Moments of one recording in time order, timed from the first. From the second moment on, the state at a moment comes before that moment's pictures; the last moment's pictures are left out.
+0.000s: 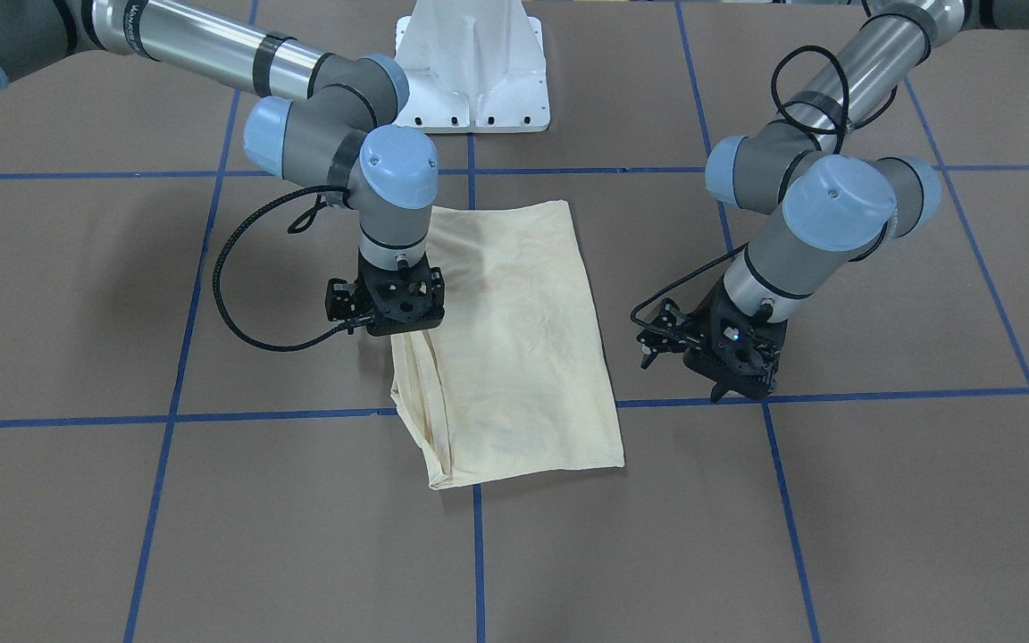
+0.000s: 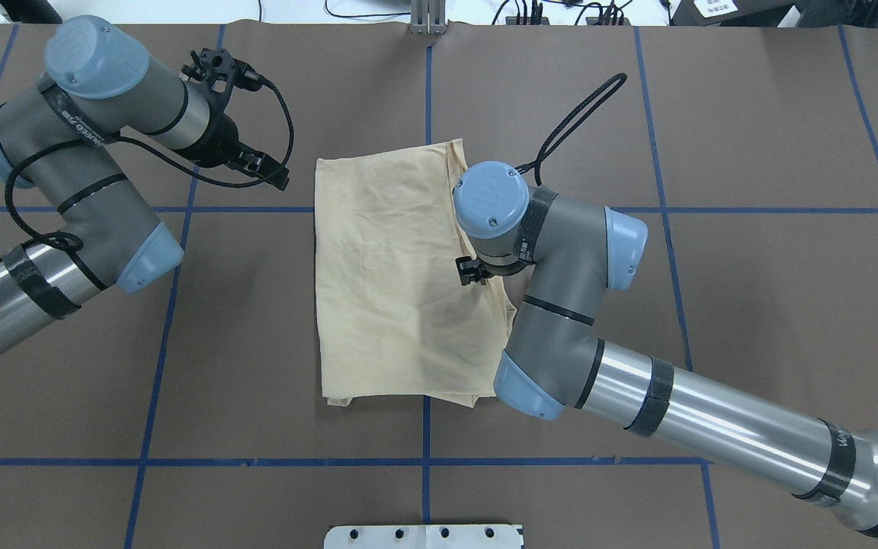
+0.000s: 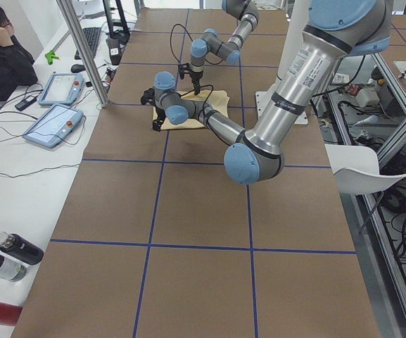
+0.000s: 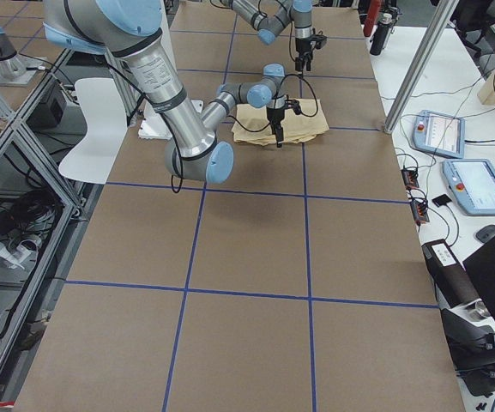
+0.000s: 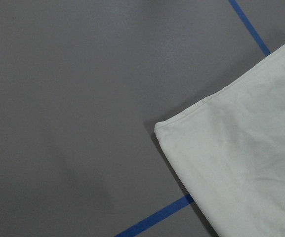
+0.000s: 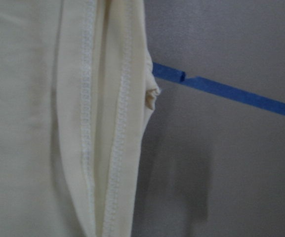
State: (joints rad) left arm -0.85 -2.13 -1.46 -2.05 -2.10 -0.60; right arm 0.53 -0.84 1.47 -1.66 1.74 0.90
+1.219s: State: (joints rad) left arm -0.64 -2.00 -1.72 -2.04 -2.01 -0.96; right arm 0.57 -1.16 1.95 -1.64 1.78 1.26
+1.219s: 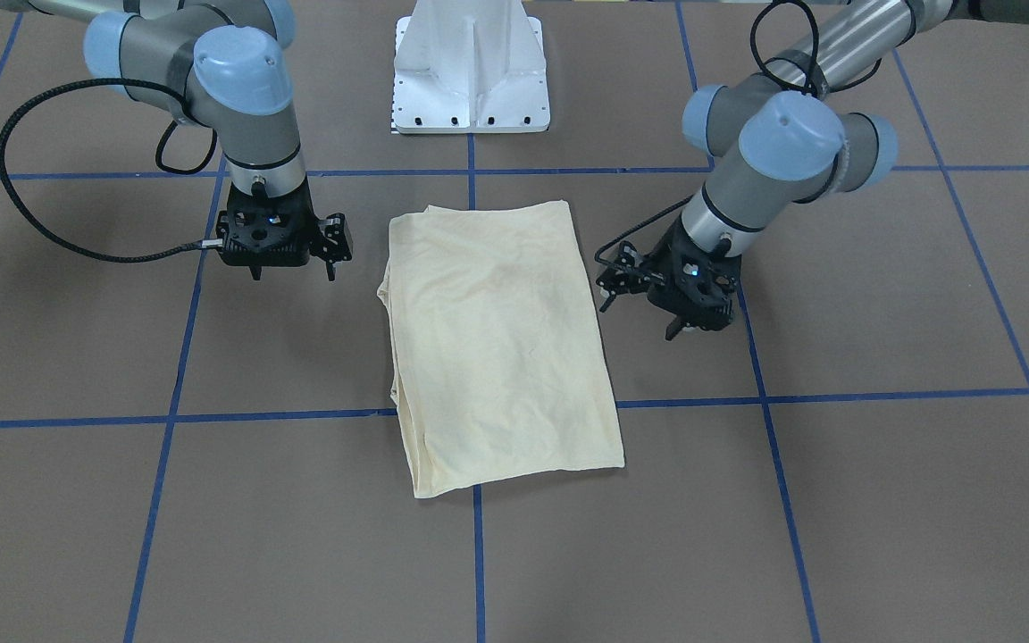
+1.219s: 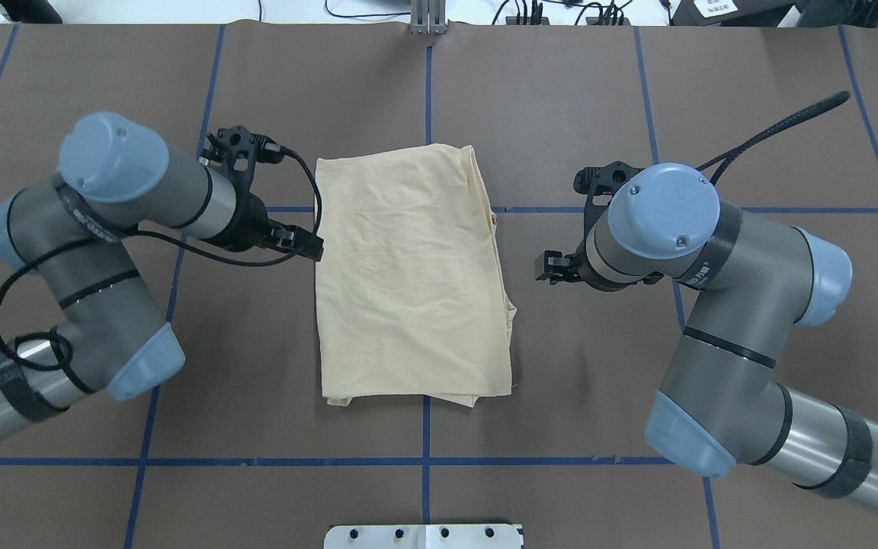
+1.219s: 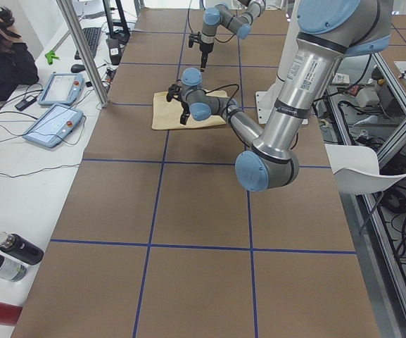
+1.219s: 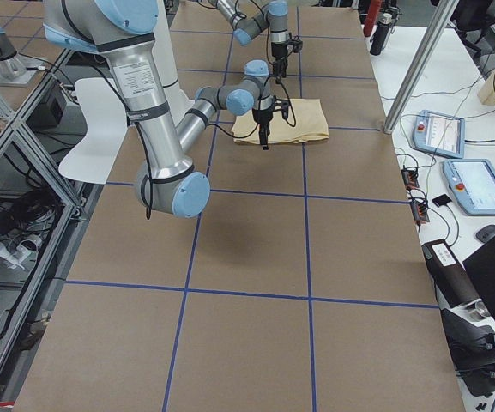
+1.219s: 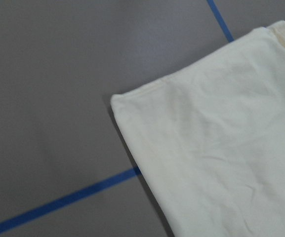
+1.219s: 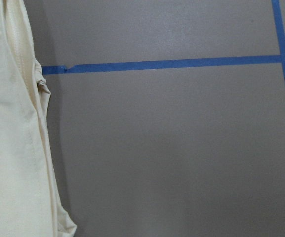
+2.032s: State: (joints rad) left arm -0.40 -1.97 -1.76 -2.04 -1.87 -1.23; right arm 0.52 -1.32 1.96 -1.29 1.77 1.42
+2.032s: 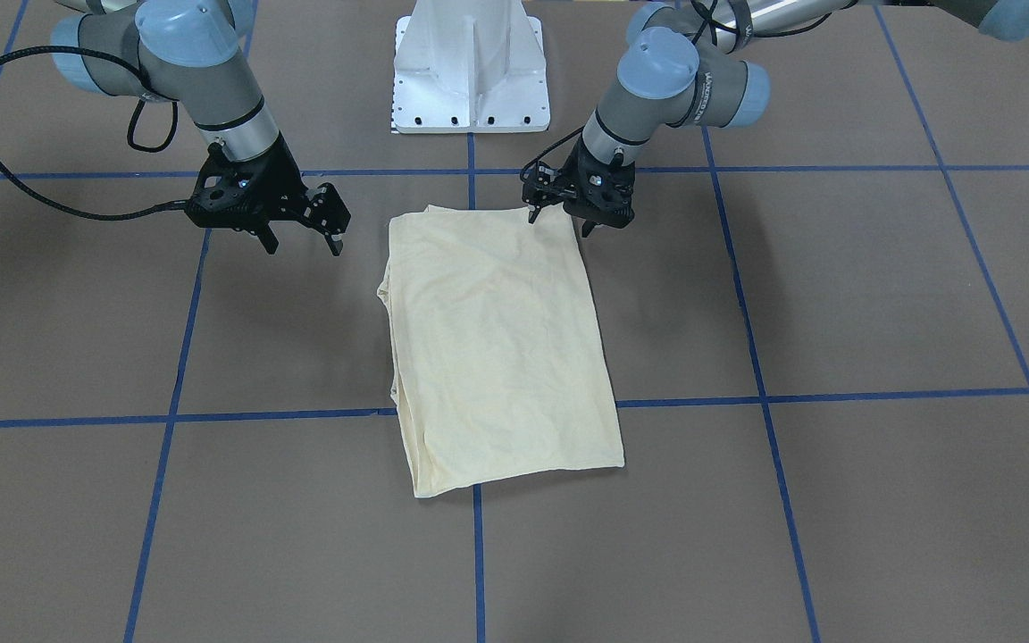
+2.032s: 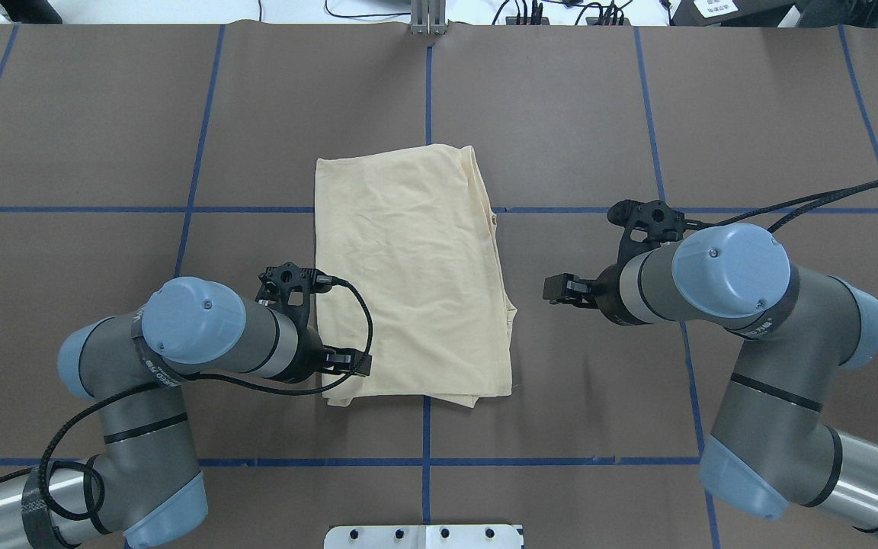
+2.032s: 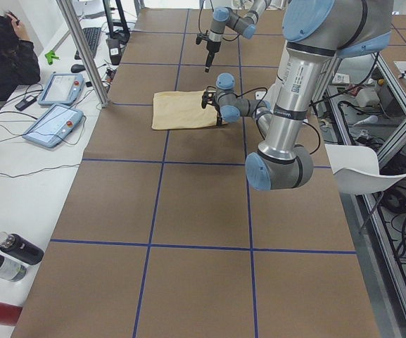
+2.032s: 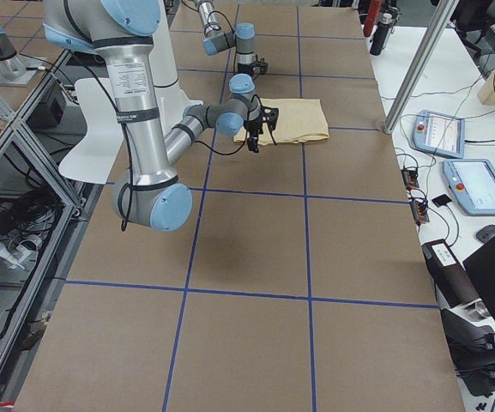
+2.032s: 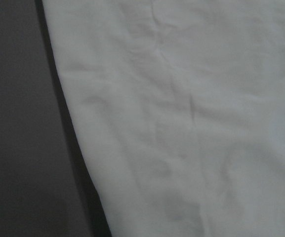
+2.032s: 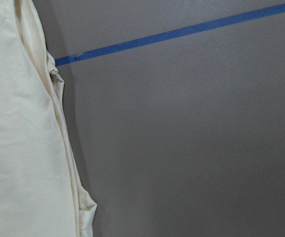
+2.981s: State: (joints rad) left arm -0.38 -1.92 -1.80 -2.04 -1.89 -1.24; right arm 0.49 -1.31 1.95 -1.29 1.76 1.43
